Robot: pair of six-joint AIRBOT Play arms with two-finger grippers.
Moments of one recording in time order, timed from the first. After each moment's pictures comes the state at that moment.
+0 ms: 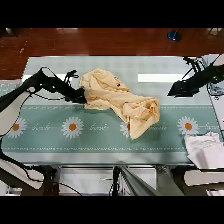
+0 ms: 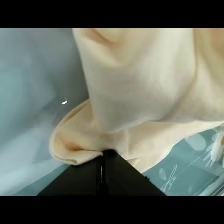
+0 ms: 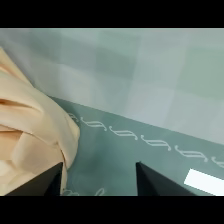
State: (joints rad) left arm -0.06 -1.81 1.30 0.91 -1.23 -1.23; right arm -0.22 -1.58 1.38 -1.19 1.46 1.21
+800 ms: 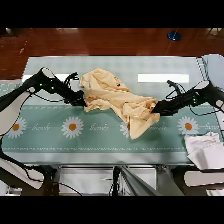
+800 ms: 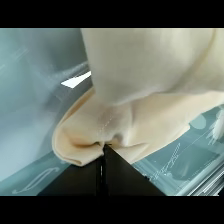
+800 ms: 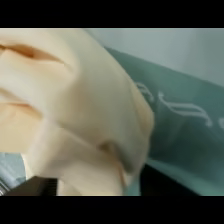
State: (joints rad) left arm -0.05 -1.81 1.30 0.90 -1.32 -1.21; right arm -0.16 -1.58 0.98 -0.88 1.30 1.01
